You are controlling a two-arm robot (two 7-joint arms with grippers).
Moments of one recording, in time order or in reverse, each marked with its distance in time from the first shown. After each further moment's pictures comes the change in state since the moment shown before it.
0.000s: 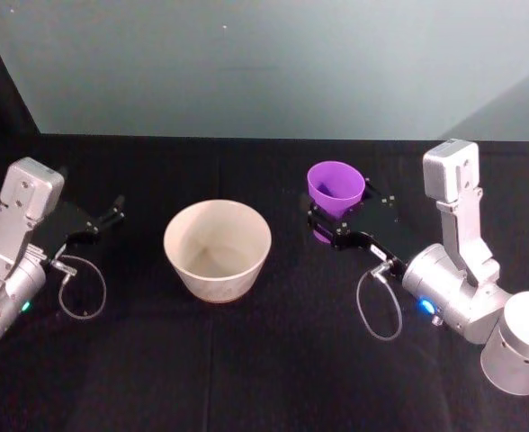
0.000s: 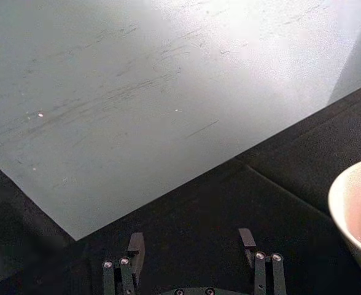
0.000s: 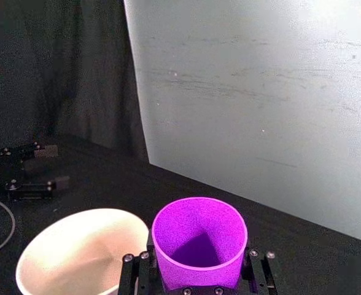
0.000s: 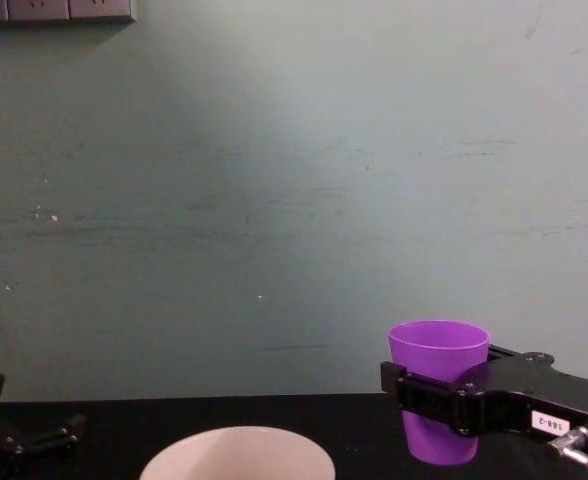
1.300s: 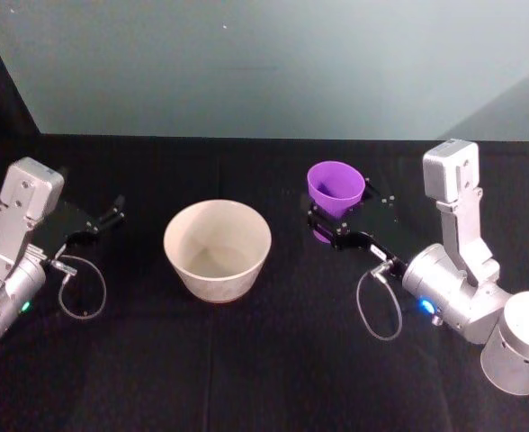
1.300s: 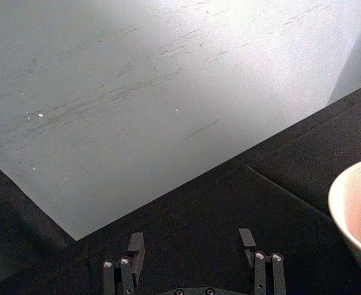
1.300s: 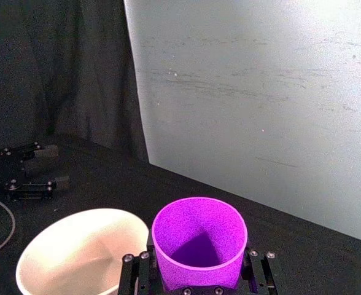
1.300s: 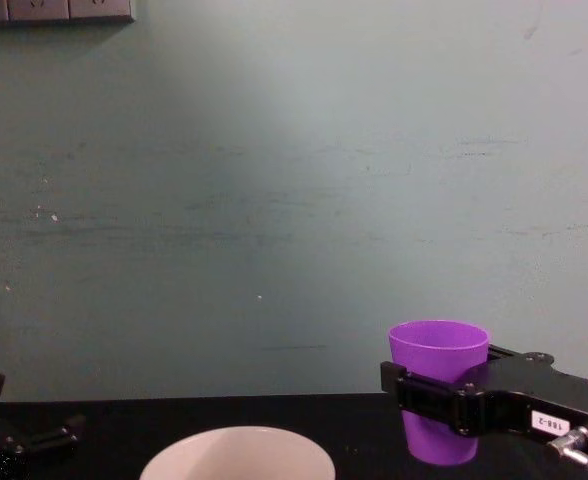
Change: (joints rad) left arm 0.000 0.000 0.000 0.000 0.000 0.000 0.000; right arm 0.000 0.000 0.000 0.000 0.000 0.000 0.000
